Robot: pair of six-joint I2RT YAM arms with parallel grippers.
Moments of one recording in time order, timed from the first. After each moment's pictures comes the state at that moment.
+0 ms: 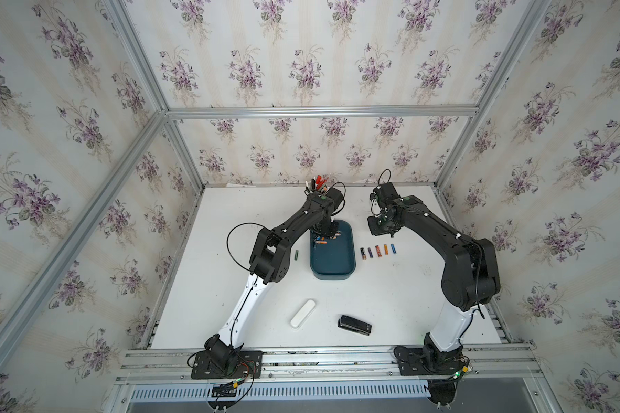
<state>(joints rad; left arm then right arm) -0.60 2.57 2.39 -1.19 -0.02 -0.17 0.33 1.83 1.48 -0.85 0.07 0.07</state>
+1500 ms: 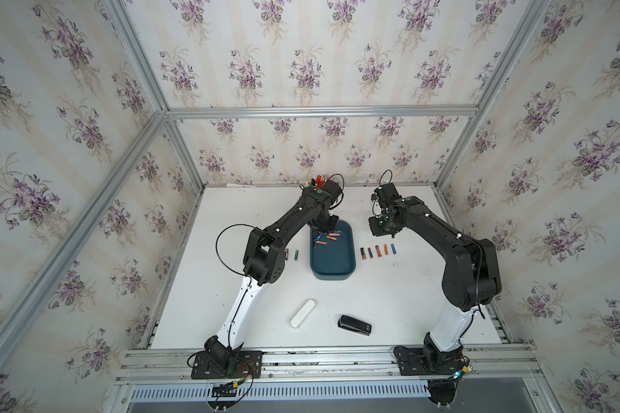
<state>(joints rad) -0.58 2.43 2.34 -1.20 0.05 -0.20 0.32 1.82 1.46 -0.84 0.07 0.07</state>
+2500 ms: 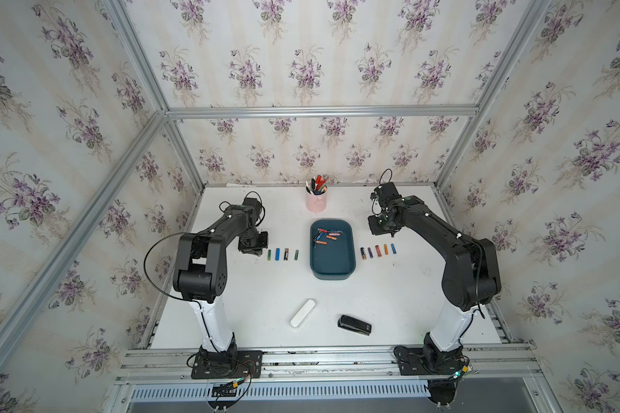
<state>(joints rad) -0.10 1.92 1.37 -0.94 0.08 -0.18 0.32 1.83 1.48 -0.84 0.06 0.07</state>
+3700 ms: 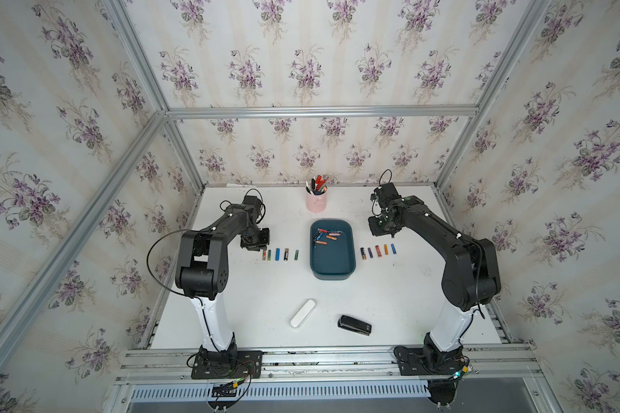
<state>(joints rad) -0.10 1.94 1.42 -0.90 0.11 -0.19 0.33 1.82 1.47 -0.85 0.06 0.07</state>
